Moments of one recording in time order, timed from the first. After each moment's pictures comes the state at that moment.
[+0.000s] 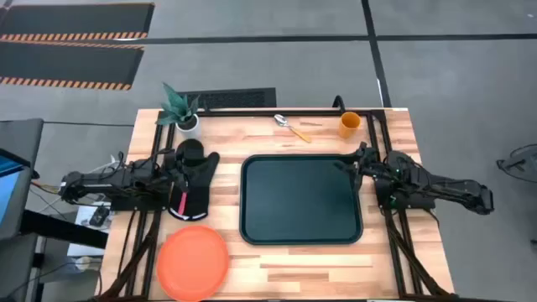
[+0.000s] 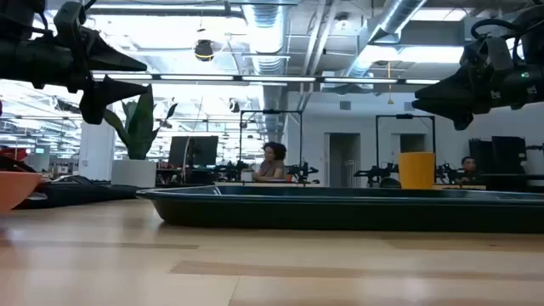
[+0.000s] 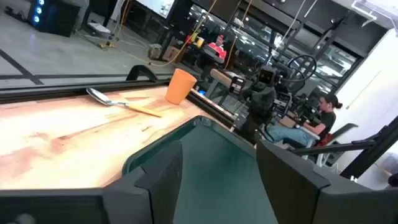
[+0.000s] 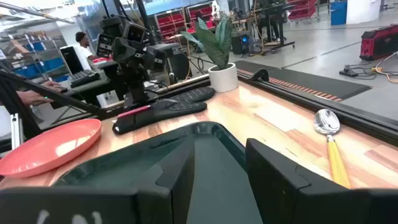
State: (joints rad) left arm 0.02 0.01 0.04 -0.04 -0.31 -0.54; right arm -0.29 0.08 0.01 0.03 0.01 0.24
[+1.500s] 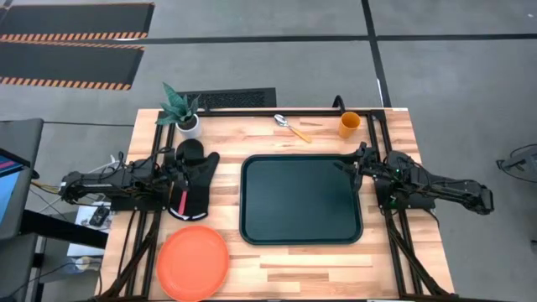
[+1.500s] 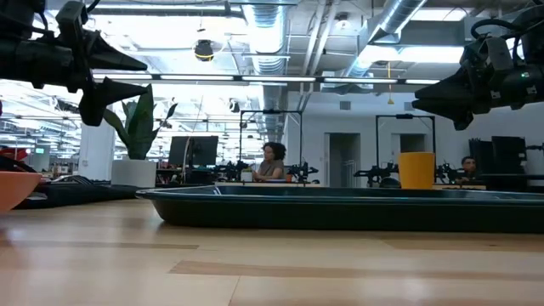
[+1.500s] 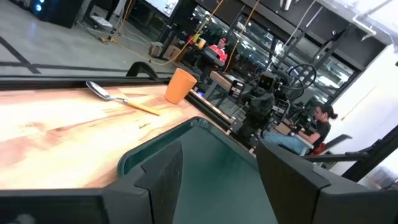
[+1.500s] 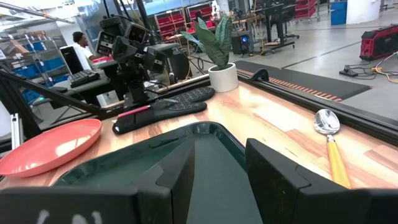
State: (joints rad) left arm 0.02 0.01 0.04 -0.03 -0.32 -0.62; right arm -0.29 0.08 0.01 0.03 0.01 0.24
